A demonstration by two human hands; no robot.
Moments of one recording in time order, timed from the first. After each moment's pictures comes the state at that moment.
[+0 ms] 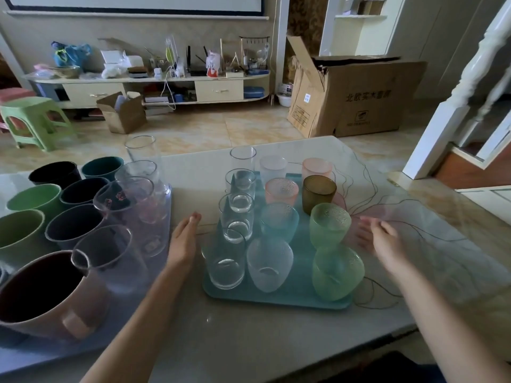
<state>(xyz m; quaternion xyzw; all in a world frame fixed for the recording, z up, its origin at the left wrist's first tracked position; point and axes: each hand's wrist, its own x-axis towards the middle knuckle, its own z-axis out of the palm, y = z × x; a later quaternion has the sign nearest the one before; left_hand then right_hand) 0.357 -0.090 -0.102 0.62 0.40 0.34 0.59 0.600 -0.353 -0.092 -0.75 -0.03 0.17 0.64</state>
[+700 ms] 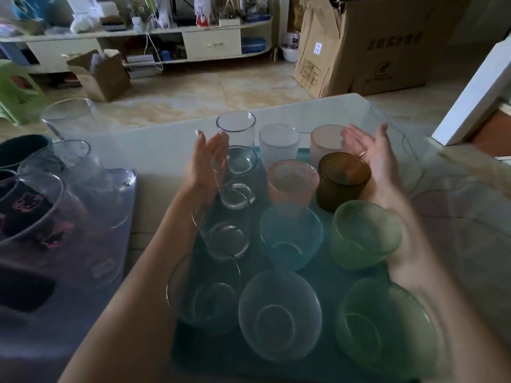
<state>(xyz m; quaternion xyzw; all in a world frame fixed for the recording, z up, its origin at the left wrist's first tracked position) 0.514 -0.011 -0.096 0.54 0.24 0.29 0.75 0.679 -0.217 -0.075 -0.63 -0.15 0.23 0.73</state>
